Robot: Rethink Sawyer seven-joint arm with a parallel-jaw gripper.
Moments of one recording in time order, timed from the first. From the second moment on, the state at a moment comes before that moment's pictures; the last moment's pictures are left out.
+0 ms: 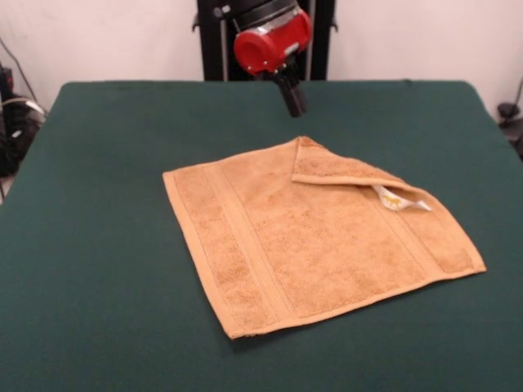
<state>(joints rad) -0.88 -0.63 0.62 2.27 0.02 -0.04 0.26</state>
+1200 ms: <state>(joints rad) -0.67 -0.54 0.37 2.20 0.03 -0.30 0.43</state>
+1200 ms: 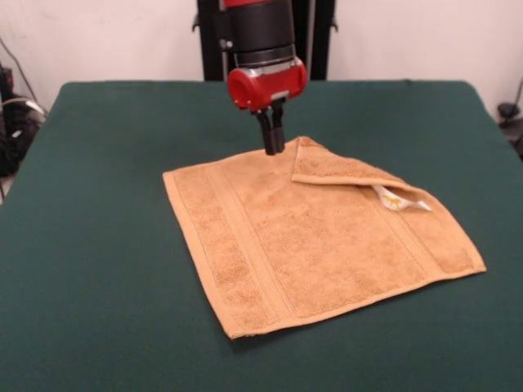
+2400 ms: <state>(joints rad) -0.51 -0.42 0.37 2.18 -0.09 -0.59 0.79</state>
